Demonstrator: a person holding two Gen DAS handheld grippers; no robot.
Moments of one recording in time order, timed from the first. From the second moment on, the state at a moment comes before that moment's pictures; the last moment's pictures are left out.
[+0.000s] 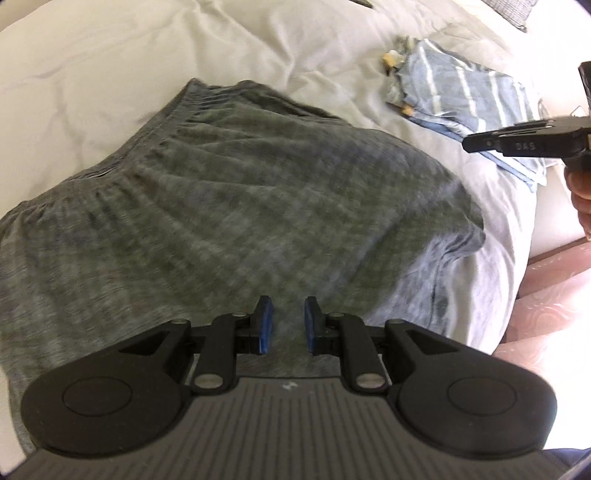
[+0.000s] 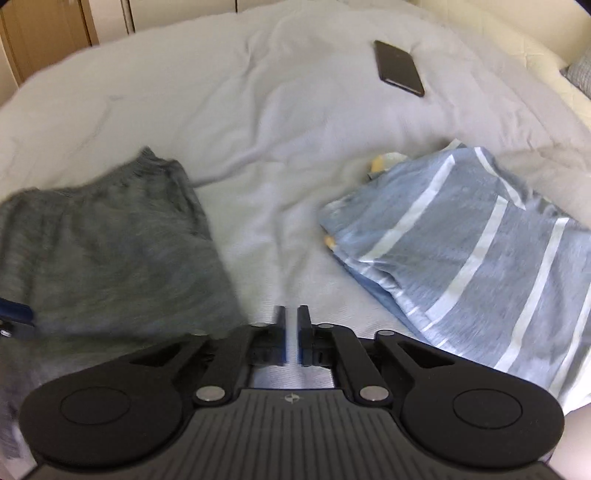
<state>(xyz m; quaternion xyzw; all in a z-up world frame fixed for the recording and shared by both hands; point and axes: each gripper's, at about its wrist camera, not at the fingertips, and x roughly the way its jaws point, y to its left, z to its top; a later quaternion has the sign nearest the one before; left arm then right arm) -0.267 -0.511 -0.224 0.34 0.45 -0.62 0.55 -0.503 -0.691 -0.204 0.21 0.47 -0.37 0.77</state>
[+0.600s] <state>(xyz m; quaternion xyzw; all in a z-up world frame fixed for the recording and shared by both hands) -0.215 -0.472 -0.226 0.34 0.47 -0.54 0.61 -0.397 -0.750 -0.276 0.23 0.49 -0.20 0.82</state>
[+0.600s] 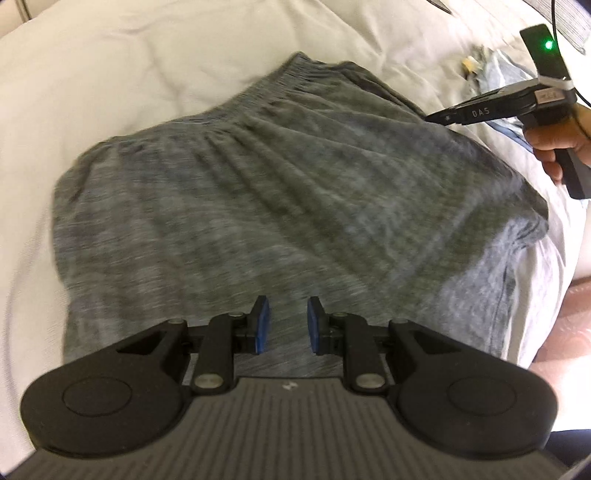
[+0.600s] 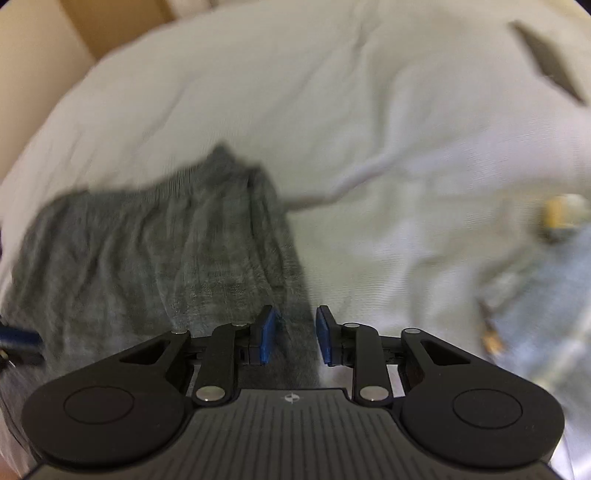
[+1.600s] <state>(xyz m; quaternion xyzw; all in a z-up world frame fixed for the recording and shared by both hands) 0.045 -0.536 -0.268 0.22 0.54 -0.63 0.51 -0.312 -0.434 -0.214 0.19 0.50 -0.22 0.82</state>
